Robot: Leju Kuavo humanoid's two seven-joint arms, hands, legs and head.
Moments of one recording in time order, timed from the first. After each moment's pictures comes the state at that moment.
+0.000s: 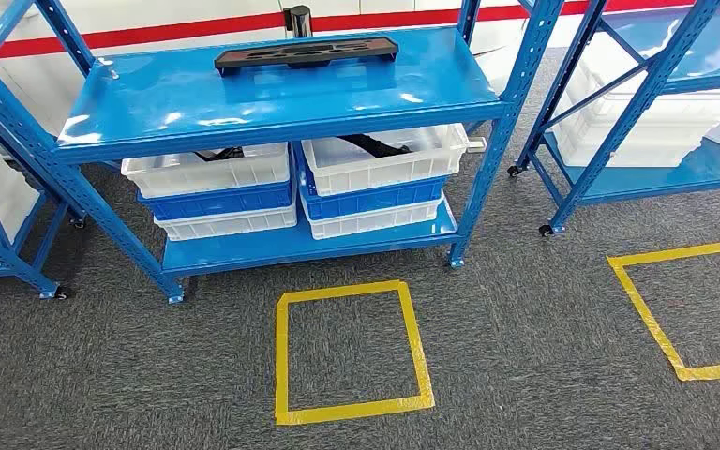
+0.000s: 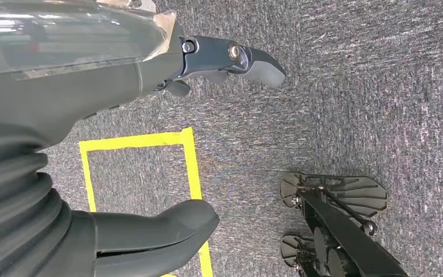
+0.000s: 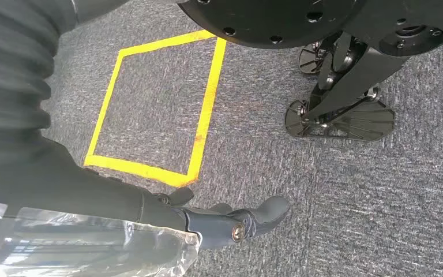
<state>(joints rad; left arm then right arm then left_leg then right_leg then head) 0.14 -0.01 0.01 -0.39 0.00 0.01 0.00 0.14 0.00 -0.01 -0.38 0.00 0.00 0.00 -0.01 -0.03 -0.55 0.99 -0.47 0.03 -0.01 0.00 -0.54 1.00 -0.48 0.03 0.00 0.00</state>
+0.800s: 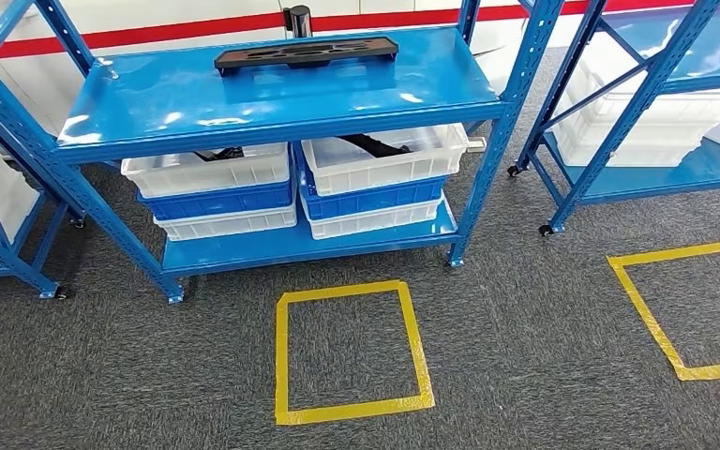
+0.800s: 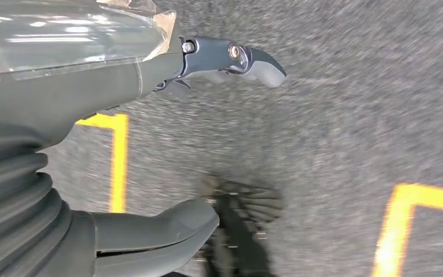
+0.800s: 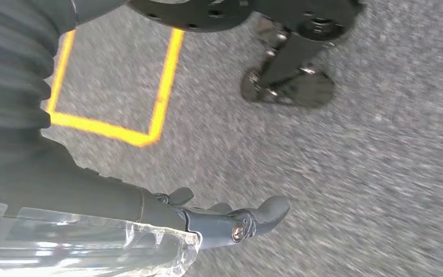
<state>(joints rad) 0.08 -0.04 0.10 -0.36 0.16 0.07 -0.21 0.03 0.03 0.02 -0.36 0.12 -0.14 -0.05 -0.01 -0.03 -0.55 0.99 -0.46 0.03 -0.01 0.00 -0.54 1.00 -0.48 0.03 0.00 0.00</state>
